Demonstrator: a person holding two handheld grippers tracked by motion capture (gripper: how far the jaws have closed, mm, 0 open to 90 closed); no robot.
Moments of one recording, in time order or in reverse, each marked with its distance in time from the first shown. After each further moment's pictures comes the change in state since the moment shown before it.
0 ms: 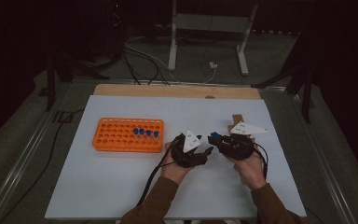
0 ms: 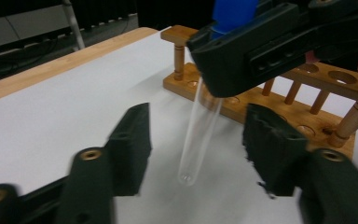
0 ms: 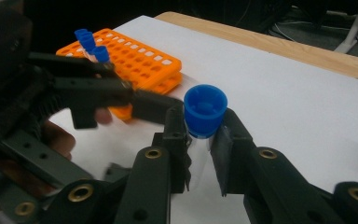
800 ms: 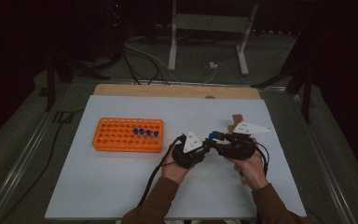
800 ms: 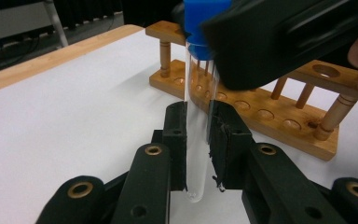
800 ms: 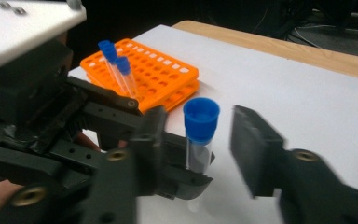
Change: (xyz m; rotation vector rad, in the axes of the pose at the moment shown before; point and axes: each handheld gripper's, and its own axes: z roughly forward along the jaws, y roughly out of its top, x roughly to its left) left arm 0.003 -0.004 0.001 0.006 -0.055 -0.003; right arm -0.003 0.002 -0.005 -0.035 0.077 0.025
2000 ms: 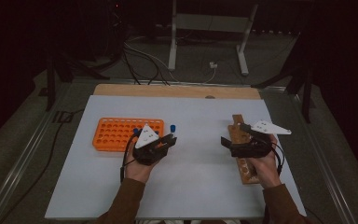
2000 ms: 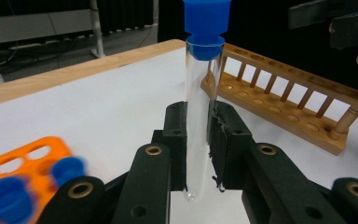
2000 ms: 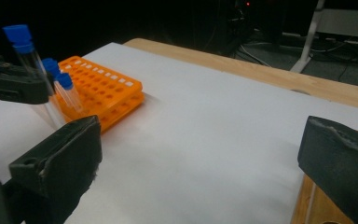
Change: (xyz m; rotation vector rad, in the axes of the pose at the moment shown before) left arm 0.058 -0.016 -0.100 -0.079 0.082 -0.116; right arm -0.023 -0.003 -0.033 -0.073 -0.182 0.009
